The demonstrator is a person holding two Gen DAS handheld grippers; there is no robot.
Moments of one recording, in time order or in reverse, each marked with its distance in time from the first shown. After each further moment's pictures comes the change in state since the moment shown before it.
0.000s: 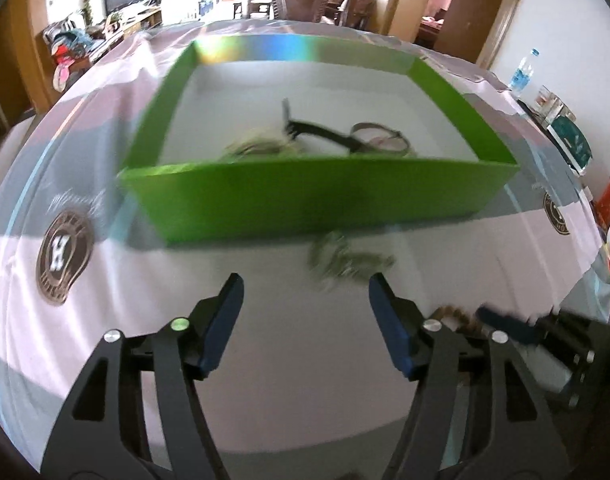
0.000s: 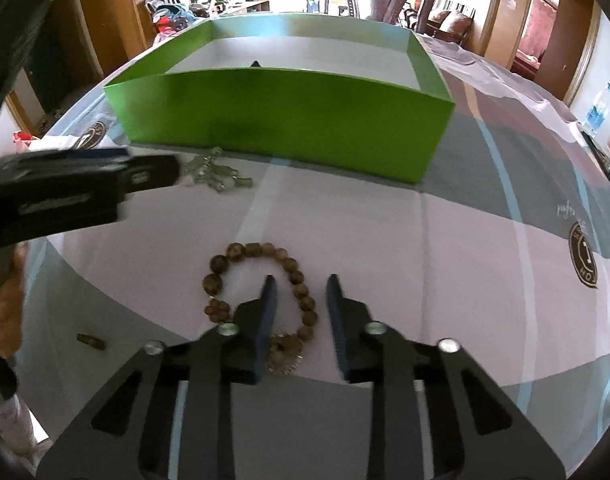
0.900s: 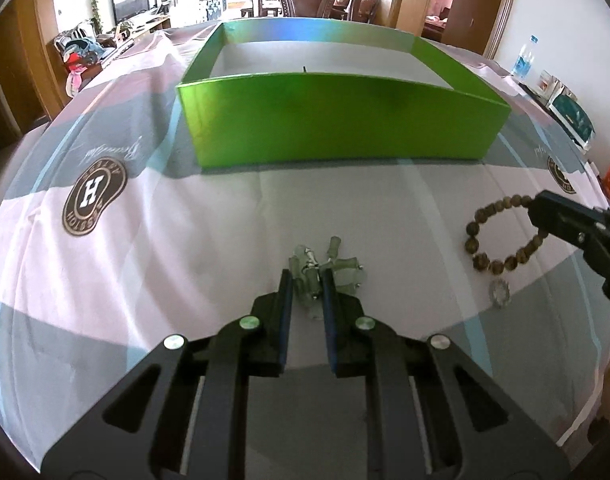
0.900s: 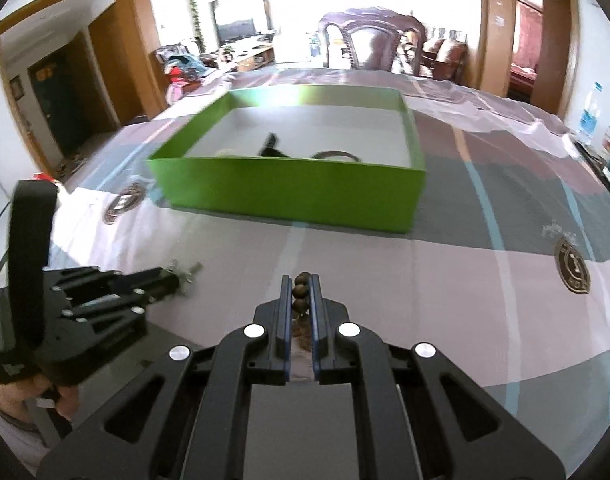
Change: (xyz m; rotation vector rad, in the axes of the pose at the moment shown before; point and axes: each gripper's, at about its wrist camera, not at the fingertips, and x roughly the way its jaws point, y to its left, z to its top) left arm -0.027 0.019 -0.067 0.011 -0.019 0.057; right arm -0.057 -0.004 0.006 0.055 -0.180 0.083
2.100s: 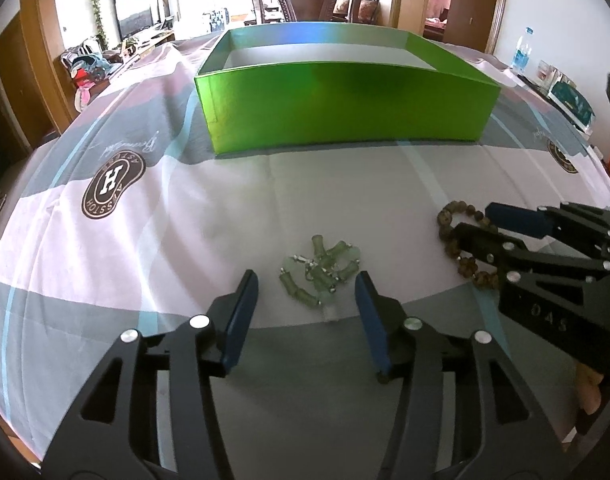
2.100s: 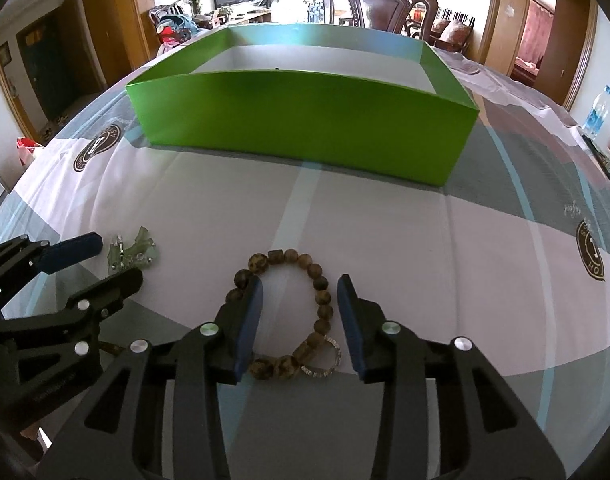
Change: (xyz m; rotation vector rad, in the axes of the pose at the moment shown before) left arm -0.012 -0.008 -0.024 0.036 -0.043 0.053; right arm 0.053 0.020 -0.024 -0.048 0.130 -0.088
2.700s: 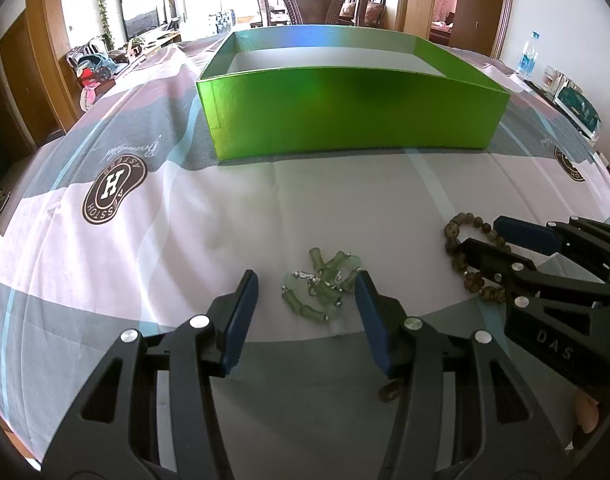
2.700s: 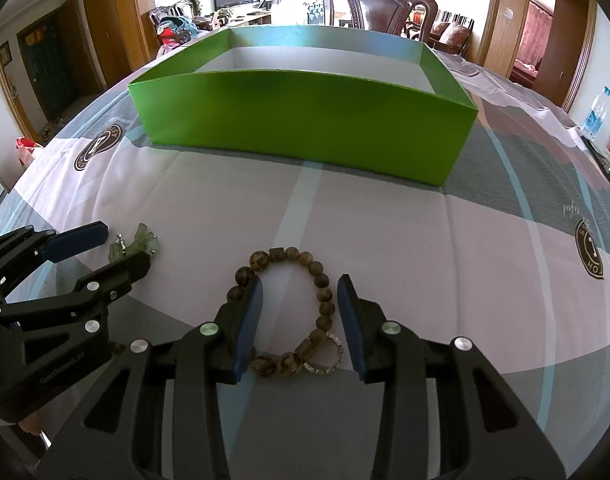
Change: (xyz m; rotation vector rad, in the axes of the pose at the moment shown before) left arm 0.004 0.001 0.005 -0.010 -0.008 0.015; right arm -0.002 0.000 -0.002 -0.001 -0.007 -0.002
